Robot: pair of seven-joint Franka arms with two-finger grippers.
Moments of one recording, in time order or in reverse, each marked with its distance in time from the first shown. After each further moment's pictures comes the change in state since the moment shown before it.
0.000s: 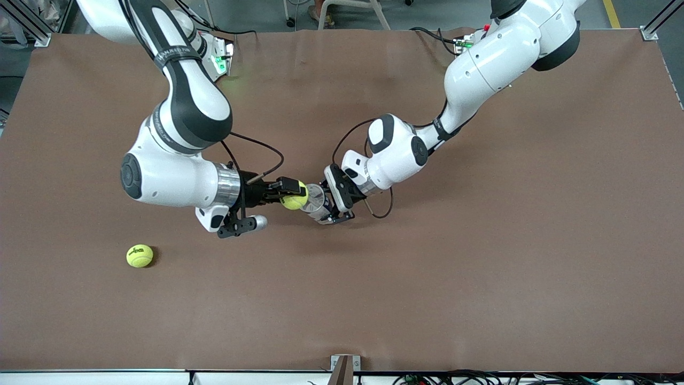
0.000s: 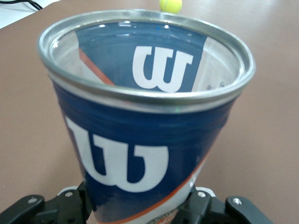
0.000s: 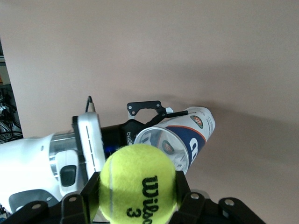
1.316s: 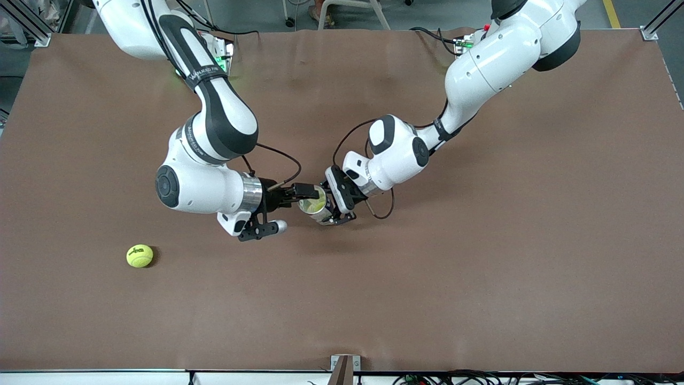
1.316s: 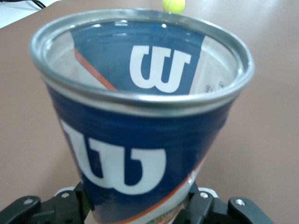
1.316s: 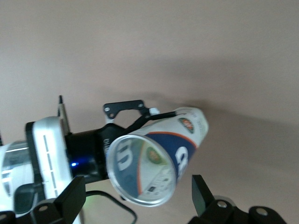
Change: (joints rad) left arm 0.003 0.001 0.000 0.001 -0.008 0.000 -0.001; right arm 0.046 0.060 -0.021 0.005 -0.071 0.047 0.000
